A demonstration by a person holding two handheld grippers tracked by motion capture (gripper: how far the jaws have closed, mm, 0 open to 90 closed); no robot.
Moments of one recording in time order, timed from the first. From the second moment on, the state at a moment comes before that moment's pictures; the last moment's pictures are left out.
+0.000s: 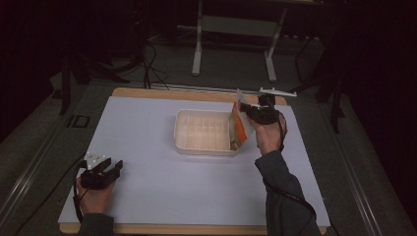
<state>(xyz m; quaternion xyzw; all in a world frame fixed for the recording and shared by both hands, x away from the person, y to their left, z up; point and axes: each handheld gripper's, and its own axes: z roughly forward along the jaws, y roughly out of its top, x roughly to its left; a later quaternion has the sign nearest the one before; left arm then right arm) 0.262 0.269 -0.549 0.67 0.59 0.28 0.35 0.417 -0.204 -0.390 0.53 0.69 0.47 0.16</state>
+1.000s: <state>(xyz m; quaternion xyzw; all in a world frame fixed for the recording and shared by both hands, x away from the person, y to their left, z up) 0.262 0.270 -0.549 0.66 0.60 0.28 0.36 0.409 -0.208 -0.376 0.50 0.72 0.44 0.17</state>
